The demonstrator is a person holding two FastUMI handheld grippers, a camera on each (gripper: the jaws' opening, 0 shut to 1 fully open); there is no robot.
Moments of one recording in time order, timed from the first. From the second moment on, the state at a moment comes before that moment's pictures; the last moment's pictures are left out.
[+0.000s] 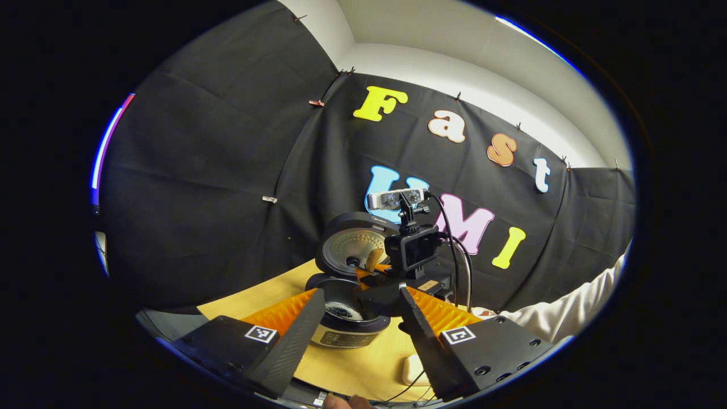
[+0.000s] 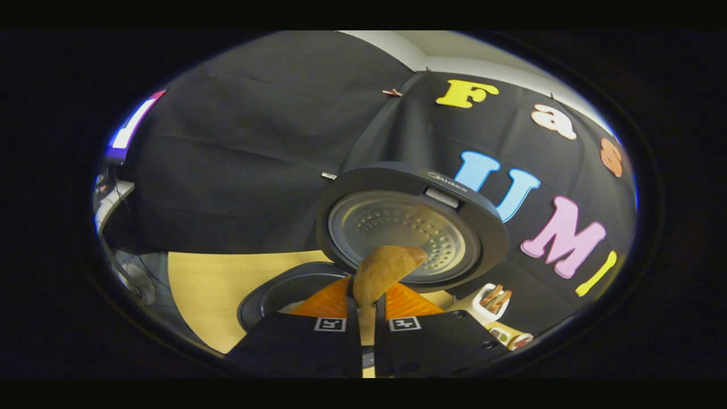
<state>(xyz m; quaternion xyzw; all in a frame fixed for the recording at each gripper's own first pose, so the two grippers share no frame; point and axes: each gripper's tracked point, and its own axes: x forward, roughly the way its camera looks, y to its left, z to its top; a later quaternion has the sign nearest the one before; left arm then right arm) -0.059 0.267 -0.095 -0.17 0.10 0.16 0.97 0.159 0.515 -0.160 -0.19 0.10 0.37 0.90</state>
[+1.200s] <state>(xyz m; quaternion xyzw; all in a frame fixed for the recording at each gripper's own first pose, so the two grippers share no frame) -0.024 0.199 -0.076 -0.13 0.11 0.16 0.97 0.194 0.233 -0.120 0.28 0.26 0.22 0.90</state>
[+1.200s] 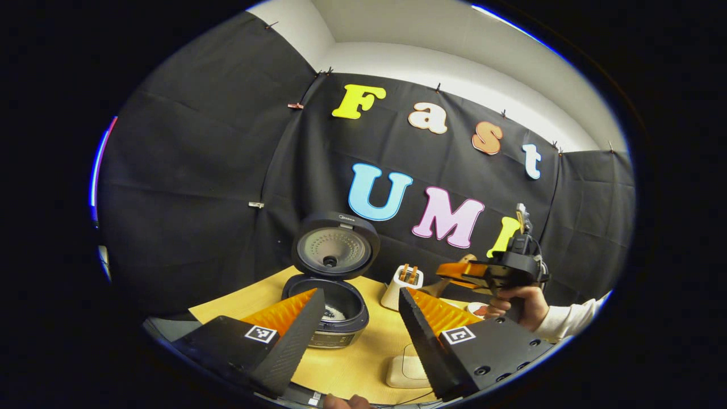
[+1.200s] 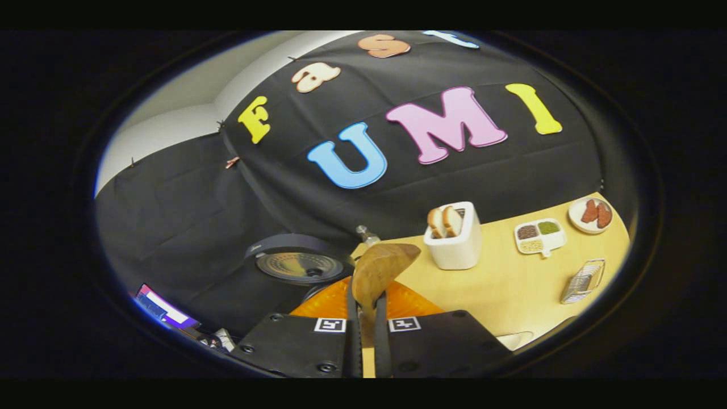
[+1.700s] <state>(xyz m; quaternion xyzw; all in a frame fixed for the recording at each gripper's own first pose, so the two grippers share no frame) -0.040 0.133 -0.067 -0.11 0.11 0.21 0.97 0.209 0.087 -0.174 0.28 0.27 0.15 0.91</state>
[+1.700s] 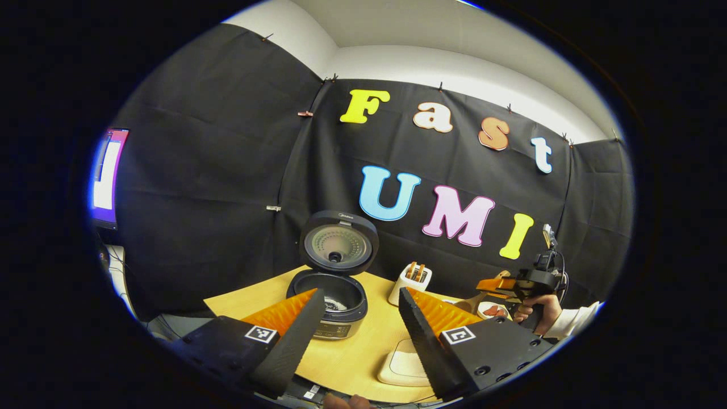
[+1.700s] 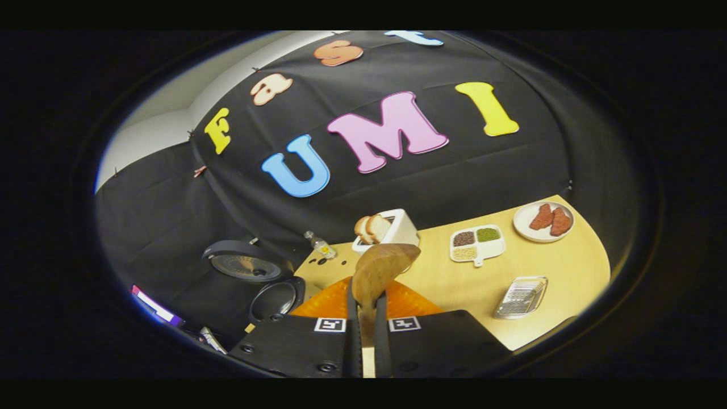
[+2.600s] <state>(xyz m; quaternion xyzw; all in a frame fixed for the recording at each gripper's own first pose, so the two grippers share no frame) -0.038 0.055 -0.070 -0.07 0.15 0.21 0.96 0.256 -0.111 -0.313 0.25 0.31 -0.01 0.92</state>
